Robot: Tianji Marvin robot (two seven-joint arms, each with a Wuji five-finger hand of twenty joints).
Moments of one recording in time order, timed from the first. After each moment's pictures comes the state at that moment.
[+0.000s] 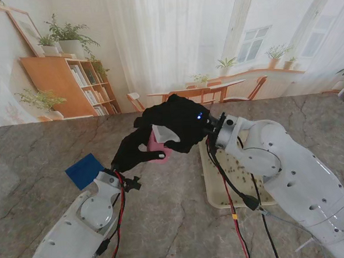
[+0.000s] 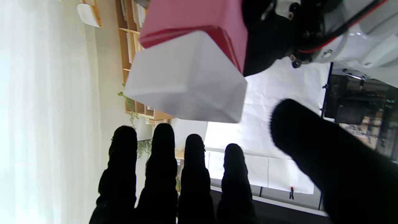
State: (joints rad) left arm 1.36 -1.23 -1.04 -1.30 0.24 -0.57 0.28; right arm -1.19 -1.06 1.07 -1.74 -1.01 -0.54 0.03; left_hand 0.96 -0.51 -0.20 -0.09 0.49 0.11 0.72 0.82 0.92 0.12 0.11 1.00 0.87 0.10 0.35 0.62 0.39 0.20 0.97 0.70; right_hand 0.28 -0.71 1.28 -0.15 0.23 -0.09 0.37 0.53 0.46 0.03 0.38 0.38 0.57 0.04 0.31 0.25 0.22 0.17 0.95 0.22
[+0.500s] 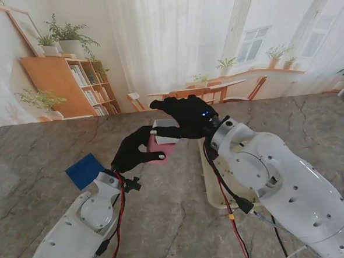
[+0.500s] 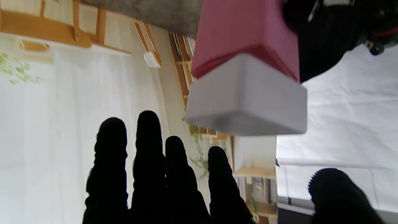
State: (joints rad) left arm 1.36 -1.23 -1.04 -1.29 0.26 -0.57 0.28; right arm -1.26 -1.06 1.05 -1.87 -0.96 -0.08 0.20; left_hand 0.96 -0.51 -0.20 -0.09 0.49 0.11 0.72 0.82 0.92 0.12 0.11 1.00 0.87 0.10 0.35 0.62 0.39 0.20 0.97 0.70; right_hand 0.14 0.02 0.35 -0.08 0.27 0.12 0.18 0.65 0.50 0.27 0.21 0.50 0.60 0.21 0.62 0.58 0.29 0.31 1.09 0.61
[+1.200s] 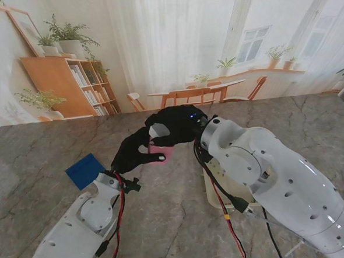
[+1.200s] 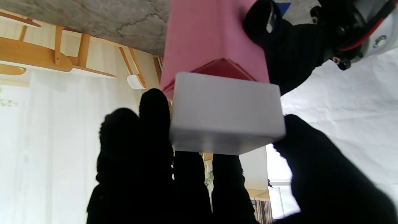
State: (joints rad) left arm 1.36 -1.23 -1.04 -1.29 0.28 -0.59 0.30; right arm -1.18 -1.05 0.96 -1.89 -0.89 -0.03 0.35; left_hand 0.96 -0.51 -0.20 -0.09 0.49 0.11 0.73 0.83 0.92 0.12 0.11 1.00 0.87 0.10 0.35 0.62 0.39 0.20 0.97 0.70; right_hand 0.45 -0.35 0.66 0.01 0.51 0.01 0.40 0.78 0.71 0.13 0.38 0.68 0.89 0.13 0.87 0.61 0.76 0.11 1.39 0.68
